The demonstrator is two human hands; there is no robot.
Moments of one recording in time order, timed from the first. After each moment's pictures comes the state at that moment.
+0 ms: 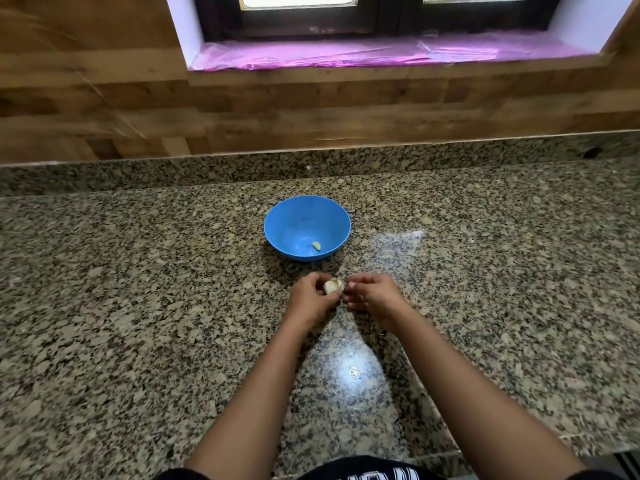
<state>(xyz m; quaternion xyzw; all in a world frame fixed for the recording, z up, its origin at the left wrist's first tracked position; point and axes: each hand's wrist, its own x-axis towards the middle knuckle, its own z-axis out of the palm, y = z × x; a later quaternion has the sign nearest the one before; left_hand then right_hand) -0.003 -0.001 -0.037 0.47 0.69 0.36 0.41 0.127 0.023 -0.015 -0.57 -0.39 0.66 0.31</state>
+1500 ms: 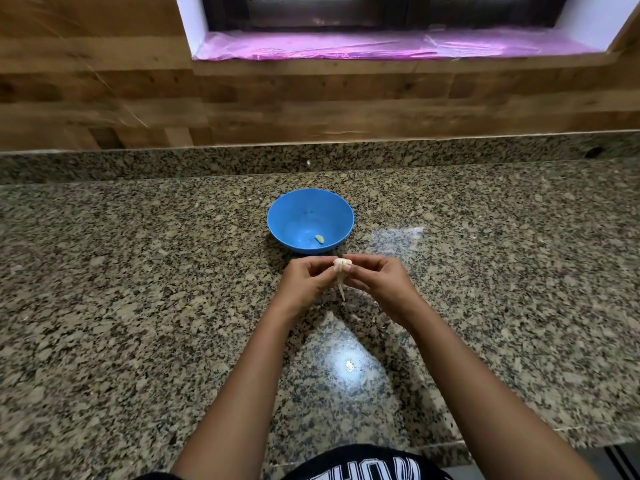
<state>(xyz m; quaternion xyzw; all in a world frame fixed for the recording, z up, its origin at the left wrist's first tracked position) -0.017 -0.015 -0.003 0.45 0.54 0.48 0.53 0.135 0.010 0.007 -0.43 -0.46 0.66 0.40</state>
